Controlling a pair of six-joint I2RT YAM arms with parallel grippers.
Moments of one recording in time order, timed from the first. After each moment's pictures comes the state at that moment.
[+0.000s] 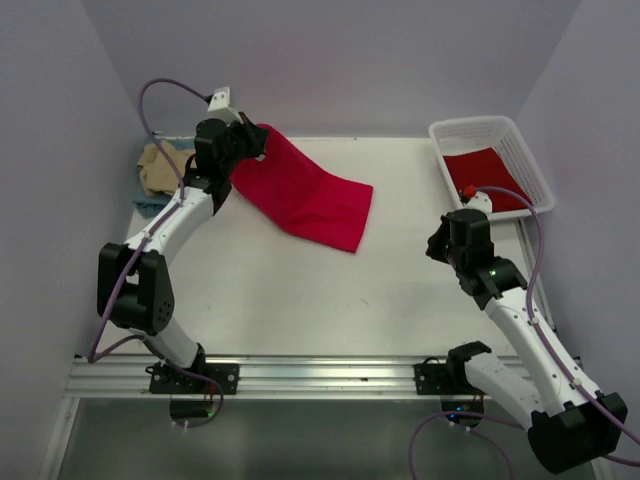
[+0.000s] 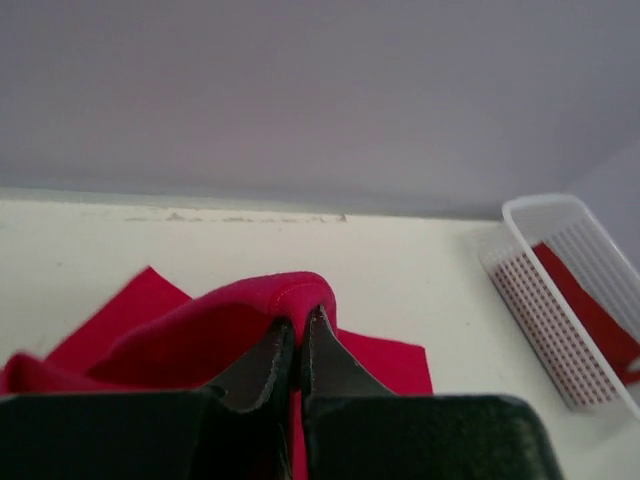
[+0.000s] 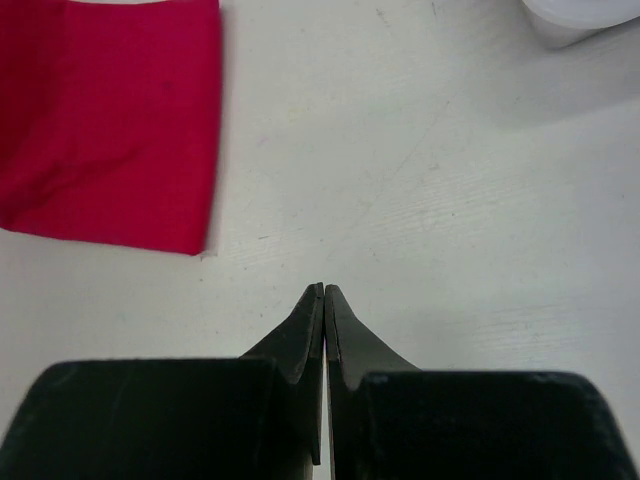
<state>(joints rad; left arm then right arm) -0.23 1.64 1.27 0.26 0.03 -0.47 0.30 0.88 0.78 -0.52 0.24 0.52</state>
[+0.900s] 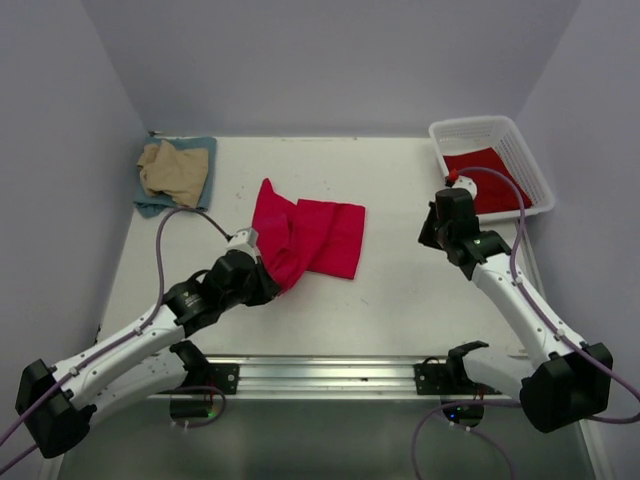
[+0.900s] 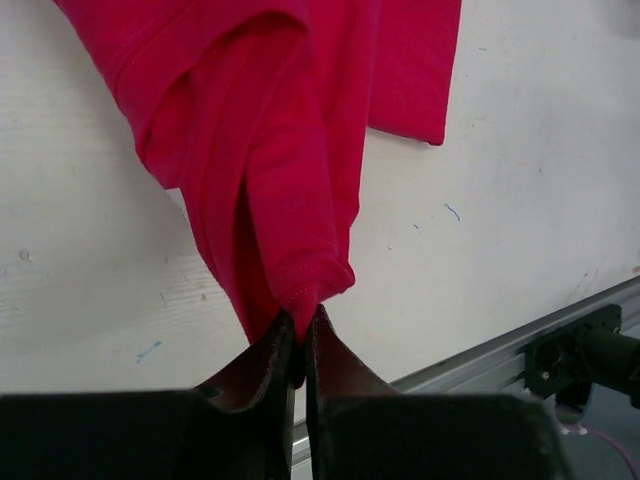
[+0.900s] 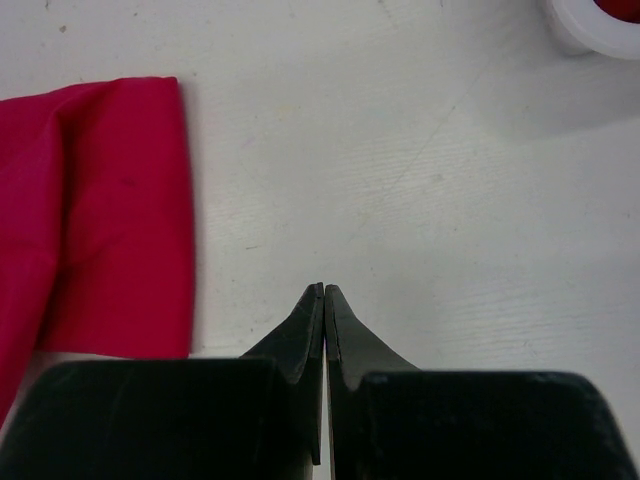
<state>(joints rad) -0.77 0.85 0.59 -0.46 -0.12 -0.84 0.30 1.09 0.89 -0.53 0.24 0.49</state>
